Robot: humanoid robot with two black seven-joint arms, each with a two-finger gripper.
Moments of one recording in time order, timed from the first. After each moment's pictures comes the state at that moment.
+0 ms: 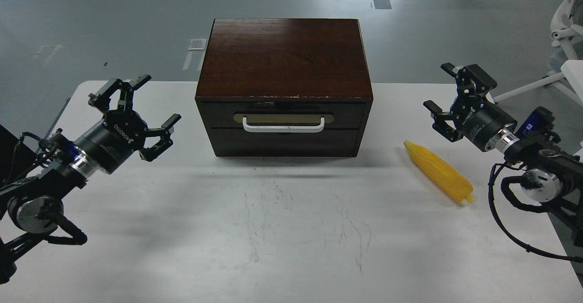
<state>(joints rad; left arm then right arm) -0.47 0.73 -0.55 -1.20 0.05 -0.49 -0.49 0.72 -0.61 0.33 0.89 -0.18 0.34 0.49</state>
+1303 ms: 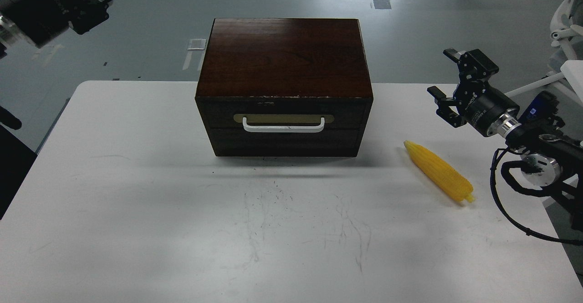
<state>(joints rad) -1.03 0.85 -0.61 -1.09 0.74 -0.49 -0.49 0.80 -0.60 0.30 0.82 -0.18 0.34 0.49</state>
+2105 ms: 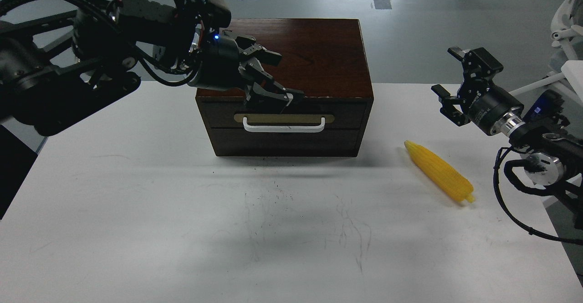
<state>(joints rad) -1.34 0.54 -0.28 -1.32 1.88 -0.49 -0.49 0.80 -0.61 0.30 0.82 -0.18 0.33 0.49</state>
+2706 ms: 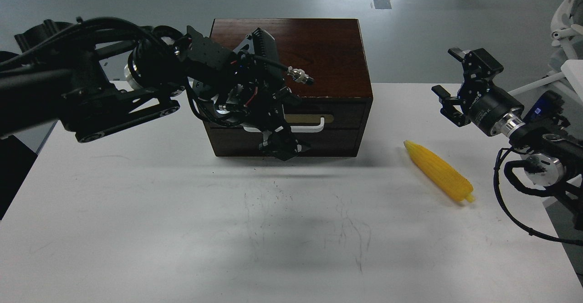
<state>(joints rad) -1.41 0.41 -0.08 -1.30 2.11 -0.49 -0.49 0.80 -0.60 0.30 0.82 -0.18 0.33 0.49</state>
